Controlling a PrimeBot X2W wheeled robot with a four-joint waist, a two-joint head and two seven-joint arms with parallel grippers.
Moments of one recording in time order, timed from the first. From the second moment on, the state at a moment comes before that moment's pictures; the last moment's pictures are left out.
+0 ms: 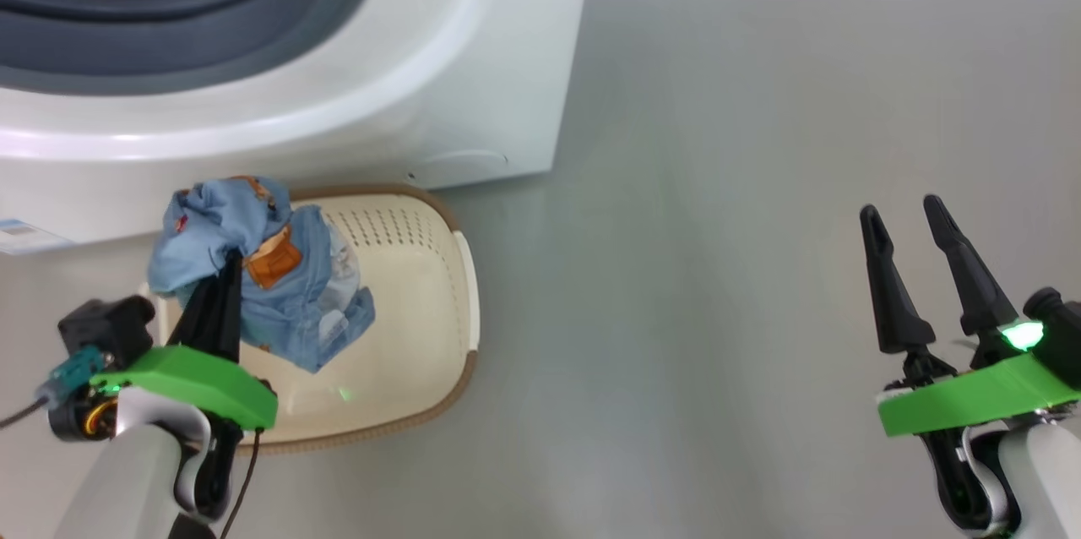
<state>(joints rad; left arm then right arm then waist) -0.55 0.29 -0.32 0.75 -0.65 -0.13 -0.25 -0.19 -0.24 0.11 0.09 0.48 0.12 -0.25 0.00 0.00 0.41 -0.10</state>
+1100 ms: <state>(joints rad) -0.07 0.18 0.04 0.17 -0.33 -0.13 -0.25 0.01 -0.26 0.03 0.09 0.48 0.12 -0.25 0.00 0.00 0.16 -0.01</state>
